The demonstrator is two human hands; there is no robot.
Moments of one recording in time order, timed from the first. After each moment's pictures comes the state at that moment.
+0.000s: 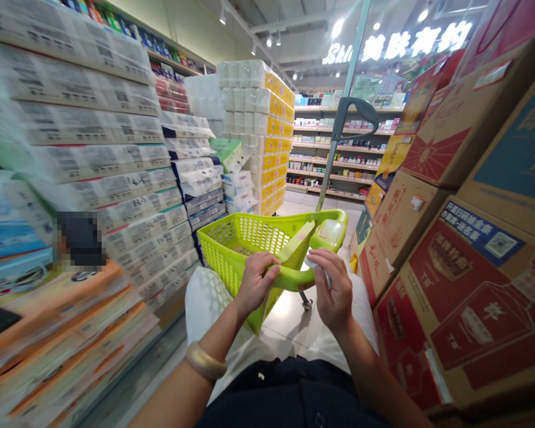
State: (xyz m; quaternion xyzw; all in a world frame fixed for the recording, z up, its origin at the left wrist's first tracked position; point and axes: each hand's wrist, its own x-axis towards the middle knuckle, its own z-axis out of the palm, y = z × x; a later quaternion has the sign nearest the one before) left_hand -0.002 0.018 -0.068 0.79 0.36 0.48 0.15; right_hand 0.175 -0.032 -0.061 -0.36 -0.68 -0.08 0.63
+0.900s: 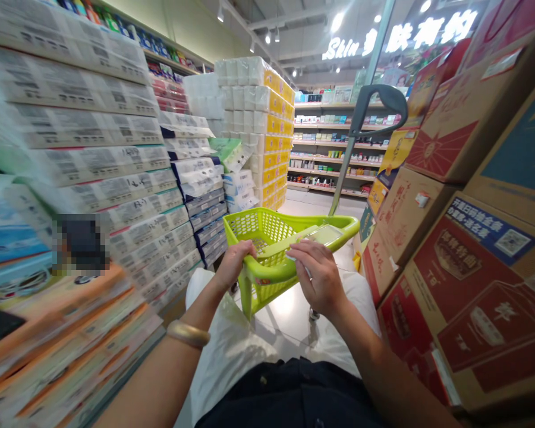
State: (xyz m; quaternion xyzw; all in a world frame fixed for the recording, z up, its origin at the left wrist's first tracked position) left_hand -0.045 0.057 -0.053 0.70 0.41 0.48 0.34; right_hand 0.170 -0.011 -0.044 -0.36 -0.78 -0.11 0.50
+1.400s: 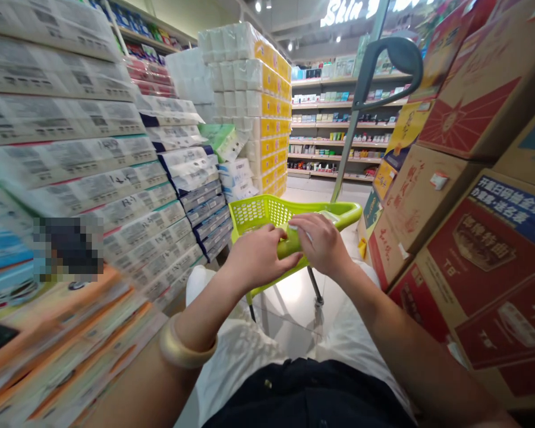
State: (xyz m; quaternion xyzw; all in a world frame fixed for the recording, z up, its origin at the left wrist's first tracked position) left_hand 0.009 0.026 0.020 0.86 0.49 0.15 -0.02; right_hand 0.181 0.047 -0.025 -0.43 -0.78 -0.08 0.45
